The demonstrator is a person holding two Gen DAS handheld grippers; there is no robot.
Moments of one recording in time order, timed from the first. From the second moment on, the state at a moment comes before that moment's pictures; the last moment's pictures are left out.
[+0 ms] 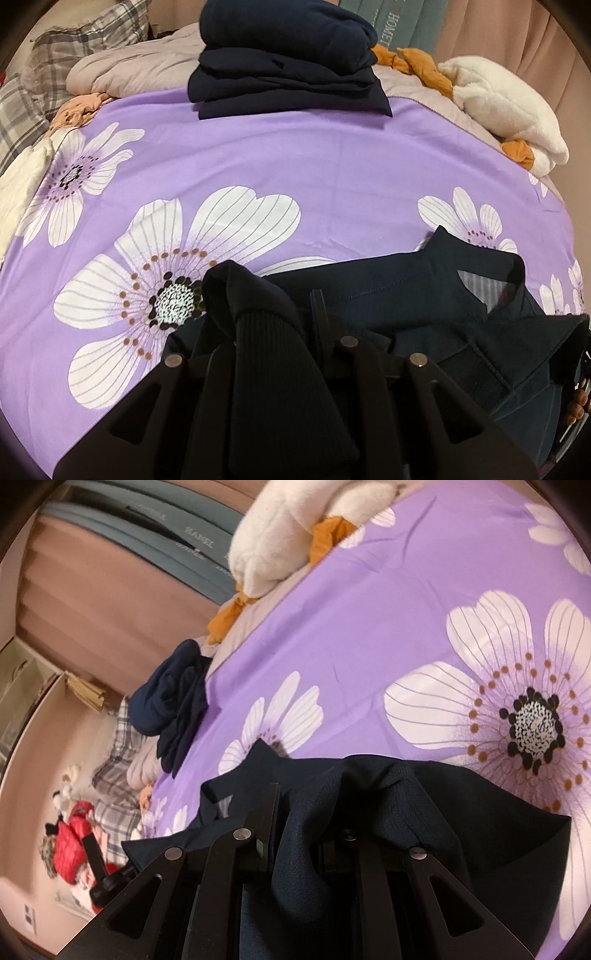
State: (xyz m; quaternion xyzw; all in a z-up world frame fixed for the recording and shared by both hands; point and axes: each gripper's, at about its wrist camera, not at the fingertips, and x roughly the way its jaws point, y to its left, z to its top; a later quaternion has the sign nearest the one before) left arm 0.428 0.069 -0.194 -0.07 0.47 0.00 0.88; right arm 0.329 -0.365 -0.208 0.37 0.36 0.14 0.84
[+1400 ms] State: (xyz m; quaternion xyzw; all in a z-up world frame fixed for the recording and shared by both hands) left arm 0.379 0.033 -0.193 0.03 0.50 -0.12 0.86; right arm 0.342 -0.242 -0.155 0.09 0.42 0.21 0.88
